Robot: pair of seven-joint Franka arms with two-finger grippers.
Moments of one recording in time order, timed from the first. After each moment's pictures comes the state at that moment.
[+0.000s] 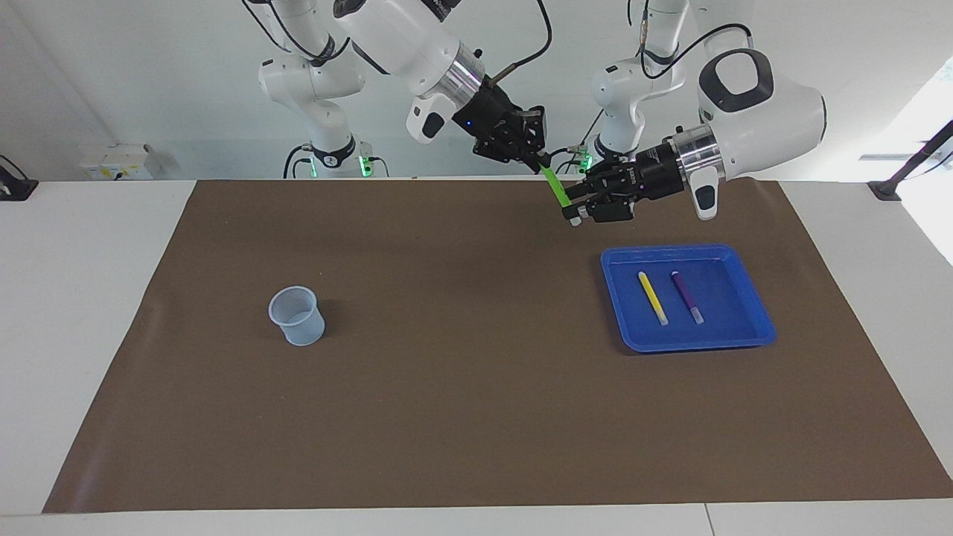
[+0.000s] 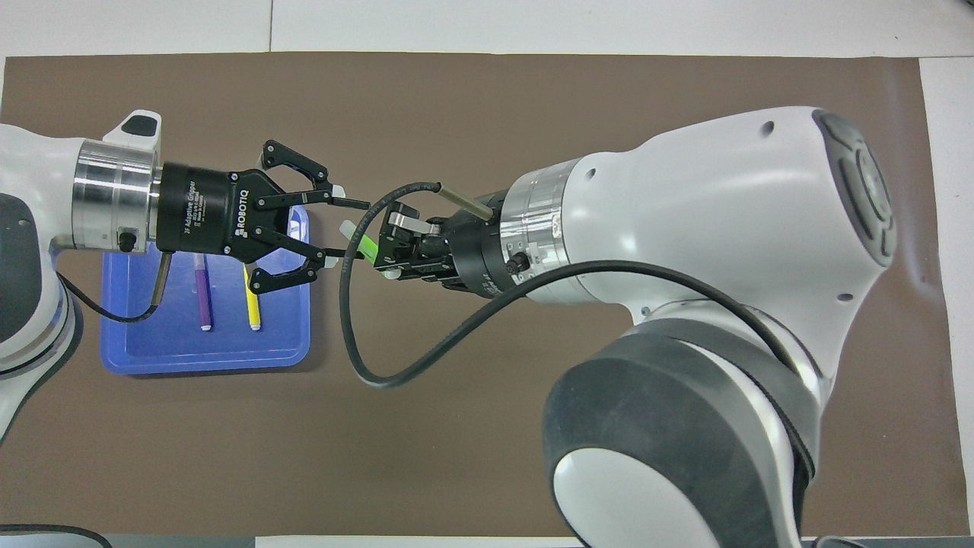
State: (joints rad) left arm 0.26 -0.01 -0.47 -1.85 -1.09 1.79 -1.18; right arm 0.18 0.11 0.40 -1.56 0.64 2.07 0.70
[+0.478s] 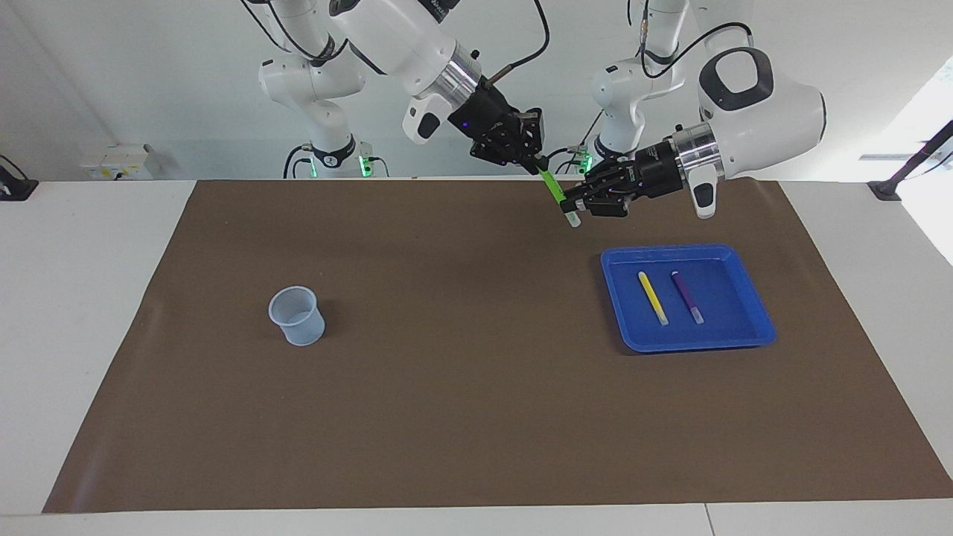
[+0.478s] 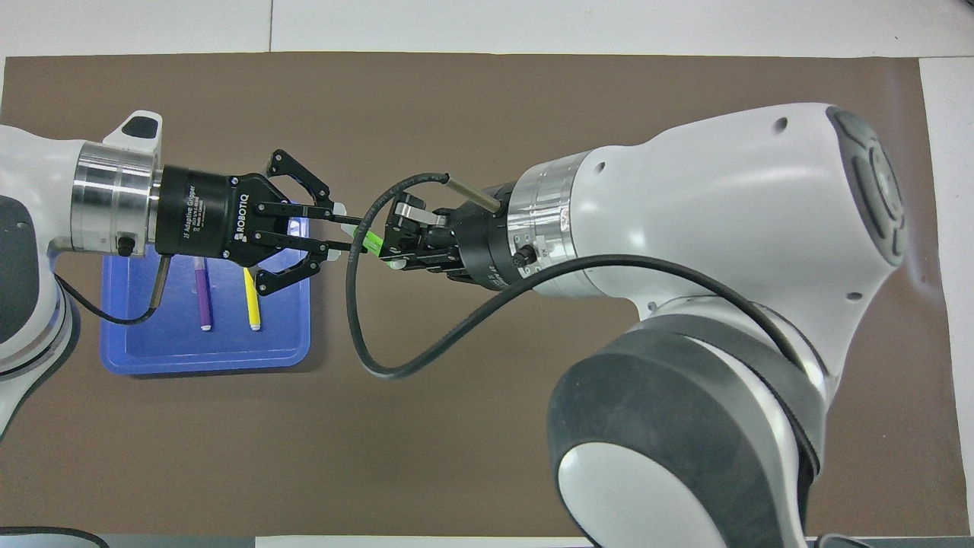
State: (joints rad) left arm 0.26 -0.02 -0.47 -1.86 -1.08 1.77 -1.15; right arm 0.18 0.12 0.40 -1.55 0.63 2.08 0.70
